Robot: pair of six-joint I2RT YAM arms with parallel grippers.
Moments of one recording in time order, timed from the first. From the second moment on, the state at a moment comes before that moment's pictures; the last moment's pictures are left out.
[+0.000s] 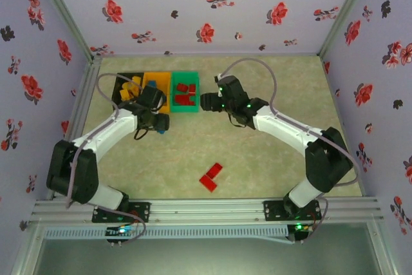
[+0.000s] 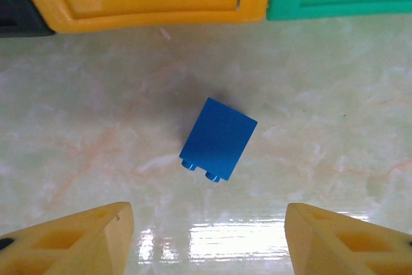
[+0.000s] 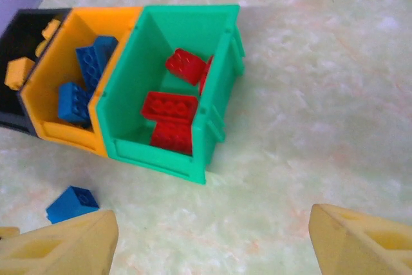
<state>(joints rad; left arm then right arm) -0.45 1.49 1.02 -0.70 -0.13 -0.31 0.70 1.58 1.16 -0.24 0.08 0.44</state>
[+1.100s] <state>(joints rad) -0.45 1.75 1.09 -0.58 -0.12 -0.14 0.68 1.45 1.03 -0.22 0.15 0.49</state>
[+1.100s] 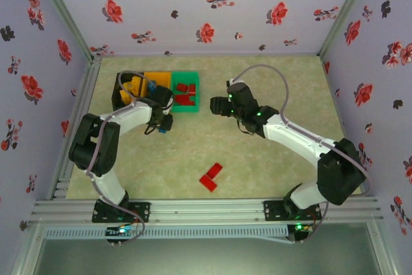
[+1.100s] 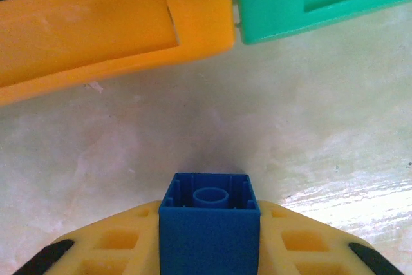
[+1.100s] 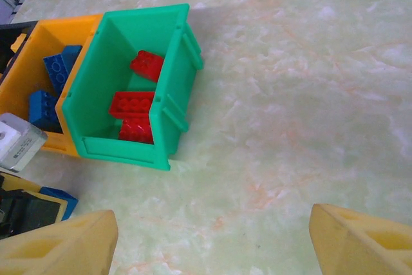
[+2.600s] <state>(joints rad) -0.27 2.05 1.77 -0.70 -0.09 -0.16 0.67 1.31 0.91 -0.23 0.17 0.51</state>
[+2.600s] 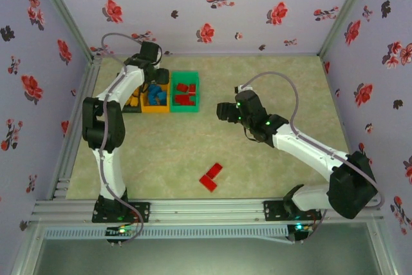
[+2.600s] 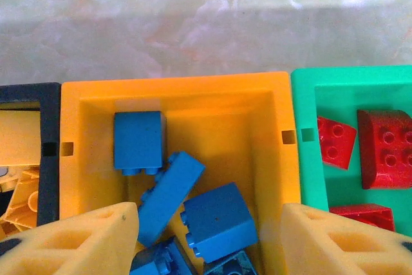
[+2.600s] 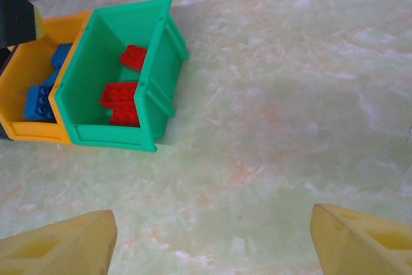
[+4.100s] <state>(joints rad) -0.41 1.49 1.25 -0.71 -0.16 -0.30 1.15 1.49 0.82 -0.54 0.07 1.21</state>
